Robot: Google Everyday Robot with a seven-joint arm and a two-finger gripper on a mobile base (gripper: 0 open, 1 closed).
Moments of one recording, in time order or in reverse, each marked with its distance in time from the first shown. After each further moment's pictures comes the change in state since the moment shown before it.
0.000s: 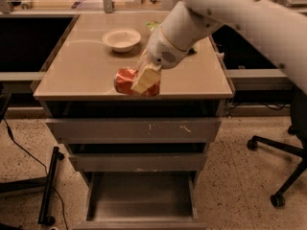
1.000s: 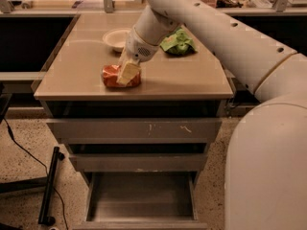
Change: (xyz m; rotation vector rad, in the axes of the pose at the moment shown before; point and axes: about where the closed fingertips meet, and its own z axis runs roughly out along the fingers) arm -0.016 -0.075 0.069 -0.040 0.035 -0.124
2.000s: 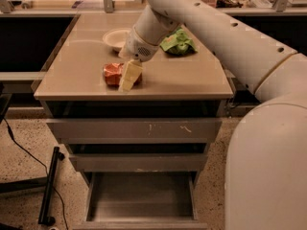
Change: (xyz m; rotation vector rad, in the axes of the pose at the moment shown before) arm 0.000 0.000 0.000 0.000 0.000 0.000
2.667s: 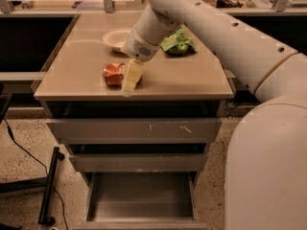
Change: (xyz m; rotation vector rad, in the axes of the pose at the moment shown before) arm 0.000 0.000 -0.002 0.000 0.001 0.000
